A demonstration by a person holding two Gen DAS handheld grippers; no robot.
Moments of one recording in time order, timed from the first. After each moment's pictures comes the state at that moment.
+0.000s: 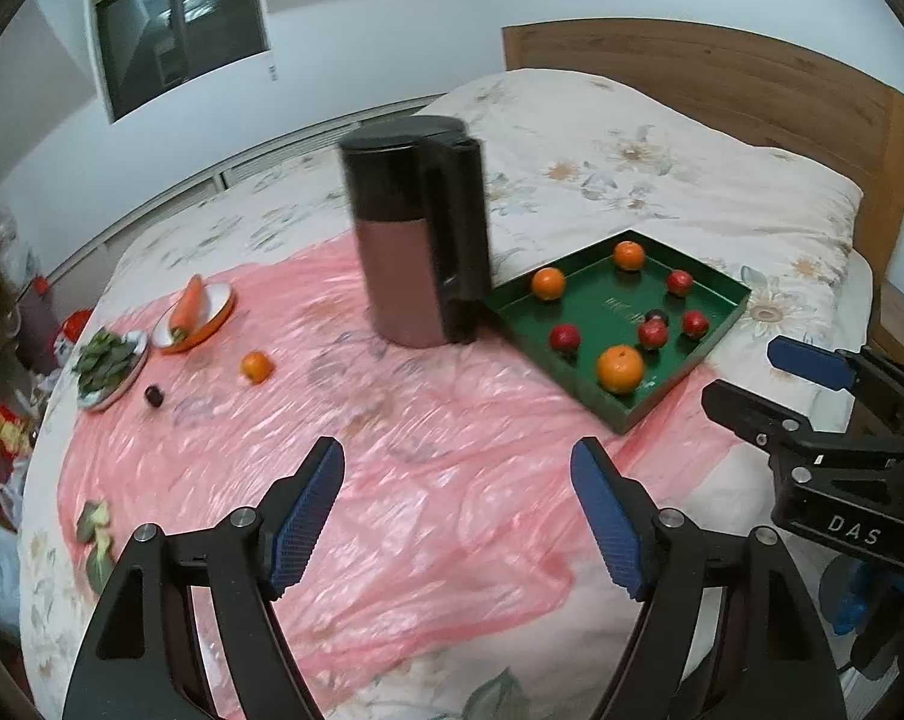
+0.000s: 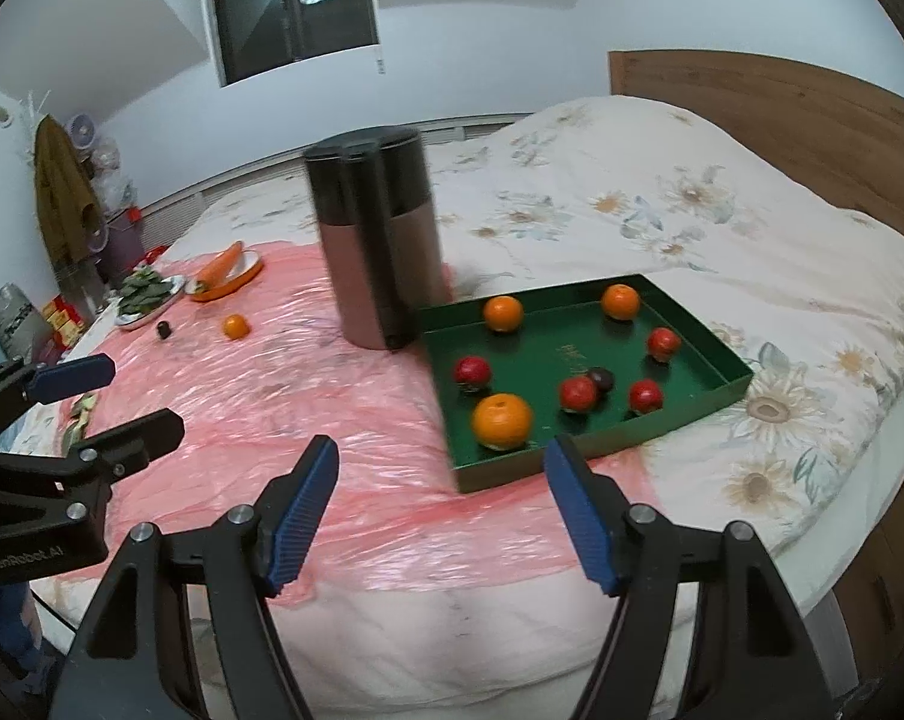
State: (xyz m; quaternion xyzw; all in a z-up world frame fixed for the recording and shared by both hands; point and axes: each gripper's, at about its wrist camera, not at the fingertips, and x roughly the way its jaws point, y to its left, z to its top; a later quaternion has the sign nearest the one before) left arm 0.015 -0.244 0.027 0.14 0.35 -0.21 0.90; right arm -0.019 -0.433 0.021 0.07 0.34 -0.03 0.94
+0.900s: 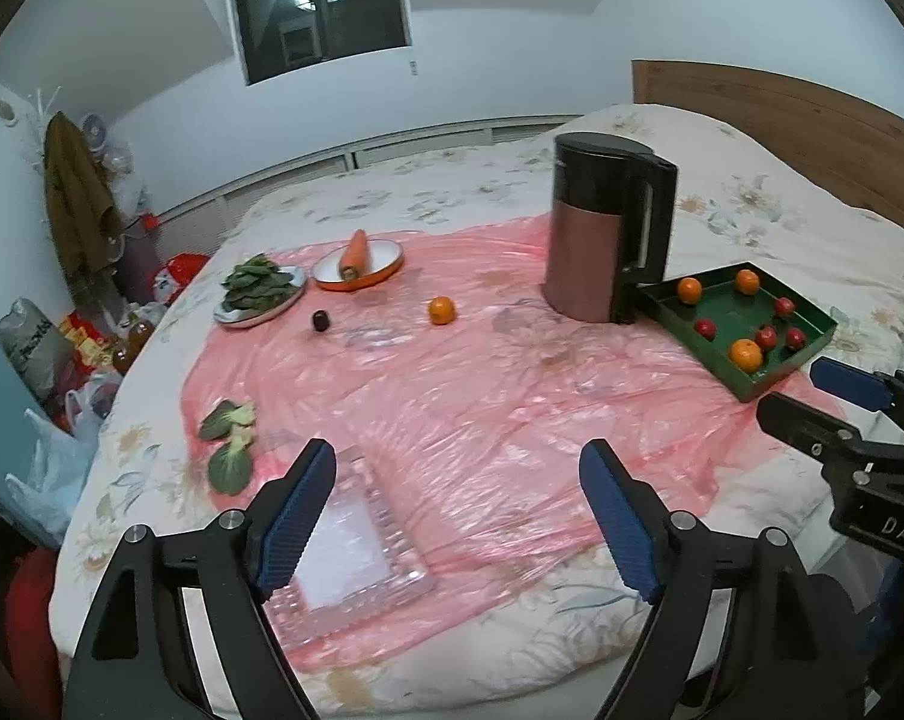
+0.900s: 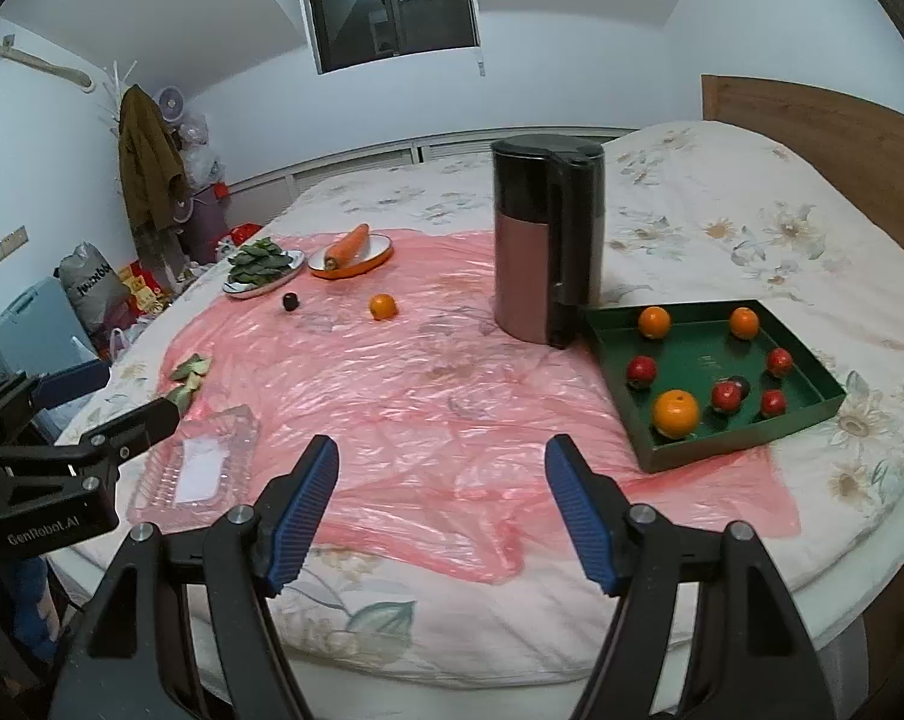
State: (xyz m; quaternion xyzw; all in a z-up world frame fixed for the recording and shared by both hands) left arm -0.029 -0.099 0.034 0.09 0.33 -0.08 0.93; right arm -0.043 -0.316 0.037 0.05 0.33 0.07 0.94
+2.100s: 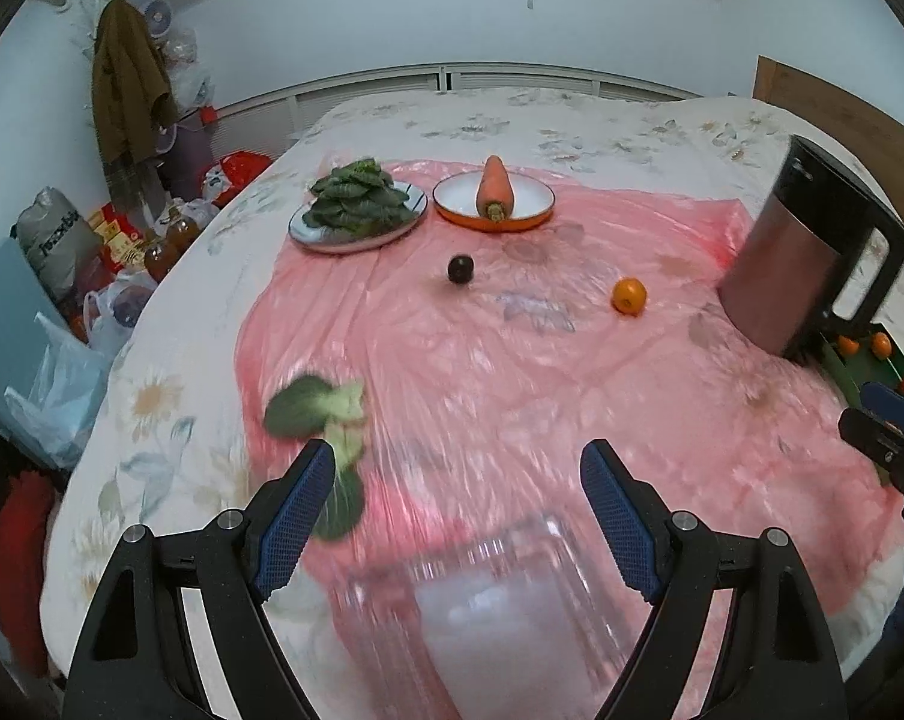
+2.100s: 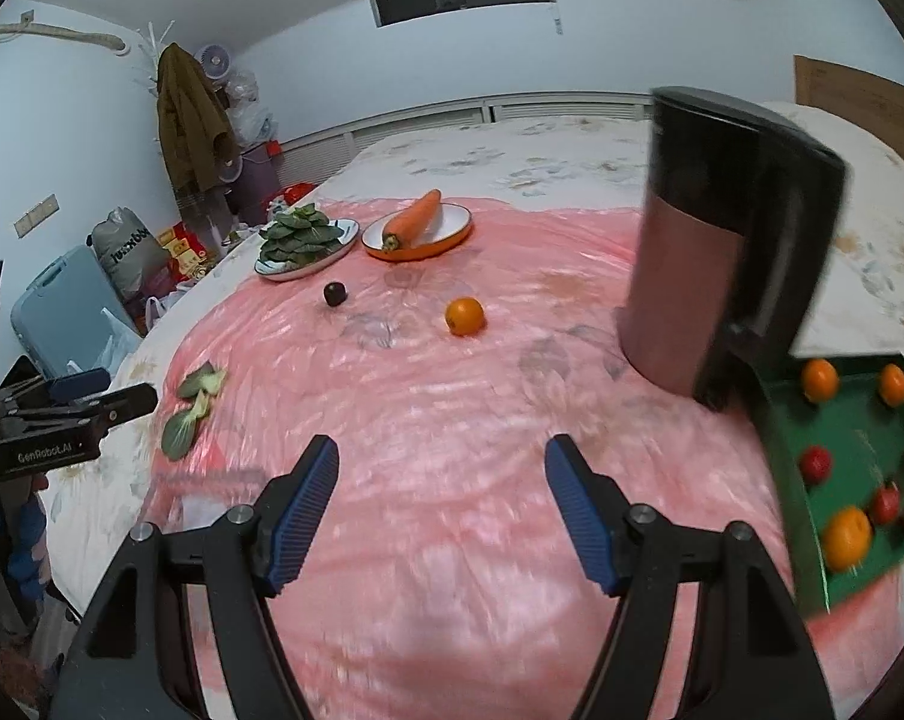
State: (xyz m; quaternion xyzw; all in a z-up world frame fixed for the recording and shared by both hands) left arm 0.126 0.037 -0.014 0.02 0.41 -0.01 0.91; right arm 0.121 -0.243 -0.008 0.04 0.37 0.16 0.91
